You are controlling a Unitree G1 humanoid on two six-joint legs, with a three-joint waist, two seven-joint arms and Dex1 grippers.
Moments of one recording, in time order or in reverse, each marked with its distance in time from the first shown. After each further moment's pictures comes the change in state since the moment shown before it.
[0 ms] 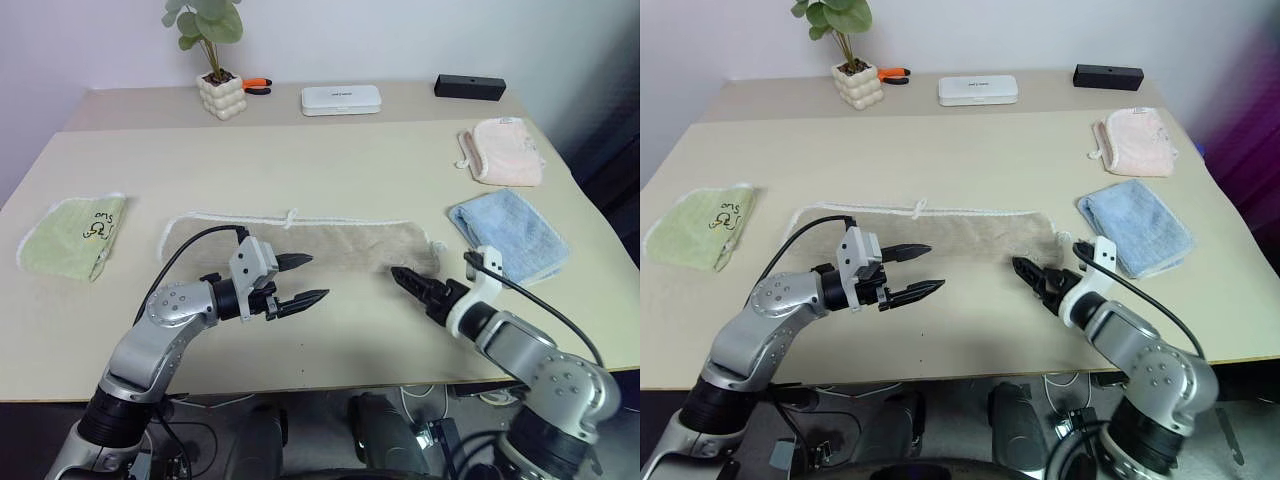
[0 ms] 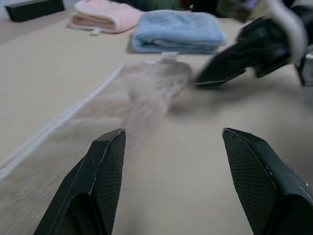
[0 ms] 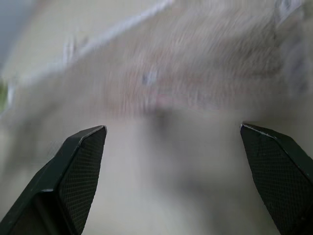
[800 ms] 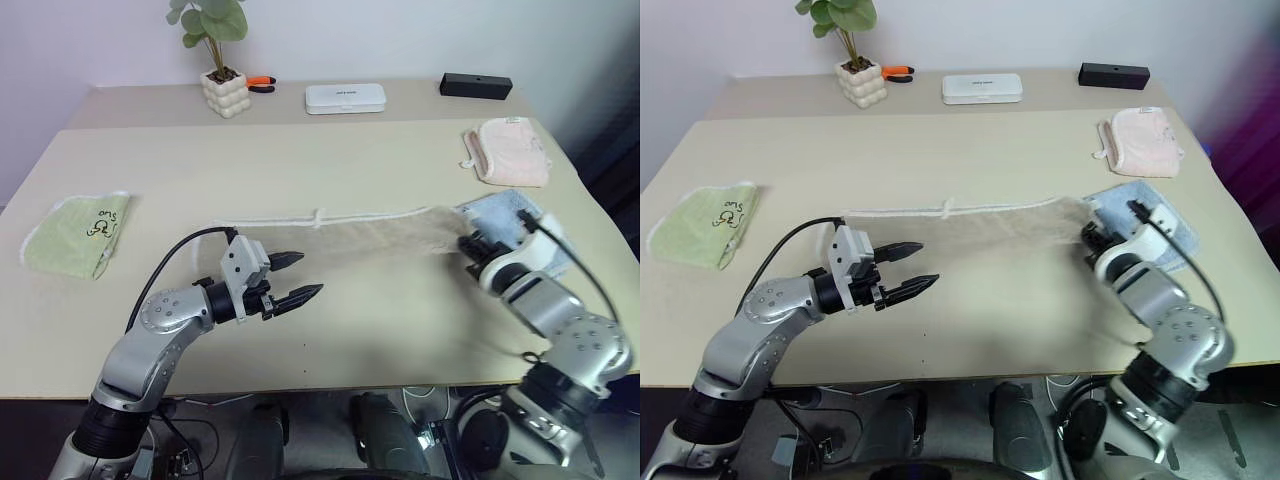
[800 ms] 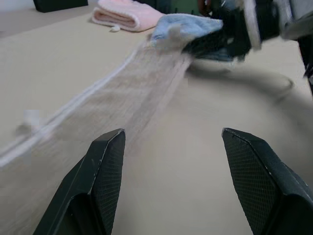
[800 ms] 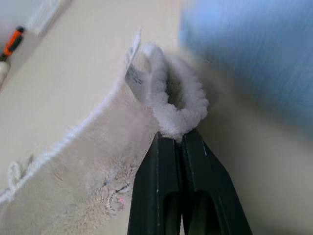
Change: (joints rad) left arm 0.049 -0.003 0.046 -0.042 -0.021 0.034 0.061; right arm -0.195 -0.198 -0.141 0.166 0.049 -0.121 -0.222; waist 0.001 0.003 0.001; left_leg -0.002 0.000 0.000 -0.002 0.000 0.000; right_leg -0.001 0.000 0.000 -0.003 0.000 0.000
